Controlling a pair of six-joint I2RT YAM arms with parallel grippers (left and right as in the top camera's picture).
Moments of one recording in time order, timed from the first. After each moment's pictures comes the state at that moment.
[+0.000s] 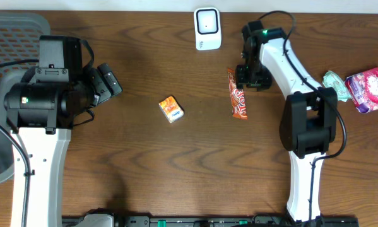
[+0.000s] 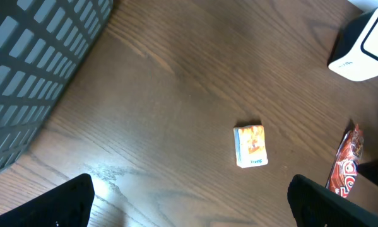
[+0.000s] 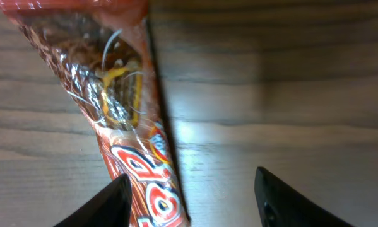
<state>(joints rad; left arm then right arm) -0.04 1.34 1.62 -1.32 -0.06 -0.54 0.23 2.31 1.93 -1.21 -0.01 0.24</state>
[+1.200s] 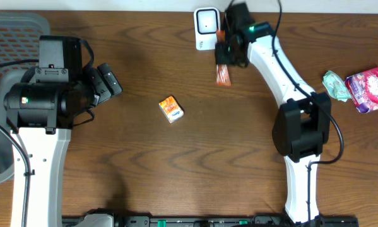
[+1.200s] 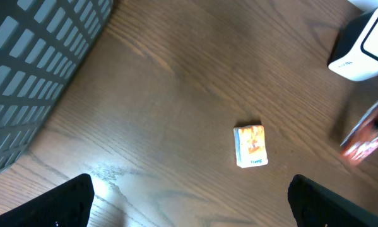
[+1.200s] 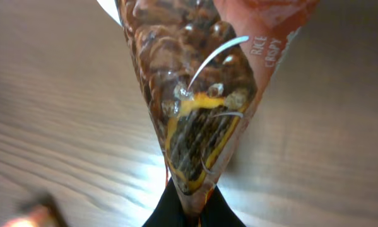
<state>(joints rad) -0.04 1.34 1.62 -1.32 -0.06 -0.54 0.31 2.29 2.09 -0.92 -0.11 0.26</state>
